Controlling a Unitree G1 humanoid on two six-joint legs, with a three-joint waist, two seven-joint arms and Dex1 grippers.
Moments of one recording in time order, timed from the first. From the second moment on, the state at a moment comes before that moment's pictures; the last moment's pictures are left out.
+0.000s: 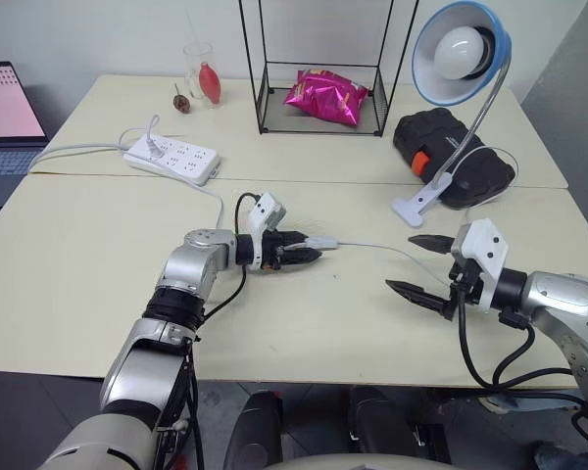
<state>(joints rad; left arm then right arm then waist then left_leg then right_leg) -0.72 0.37 -0.16 0.53 -0.28 0.46 -1.11 -0.10 -0.77 -0.10 -0.58 0.46 0.63 0.78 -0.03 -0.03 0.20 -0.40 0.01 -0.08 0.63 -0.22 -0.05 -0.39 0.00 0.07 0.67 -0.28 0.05</state>
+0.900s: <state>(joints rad) -0.59 0.40 -0.12 0.20 -0.20 0.21 -0.98 -0.12 -0.19 -0.21 -0.61 1.07 1.06 0.14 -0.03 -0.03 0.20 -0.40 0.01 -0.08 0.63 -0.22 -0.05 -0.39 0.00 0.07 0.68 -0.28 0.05</state>
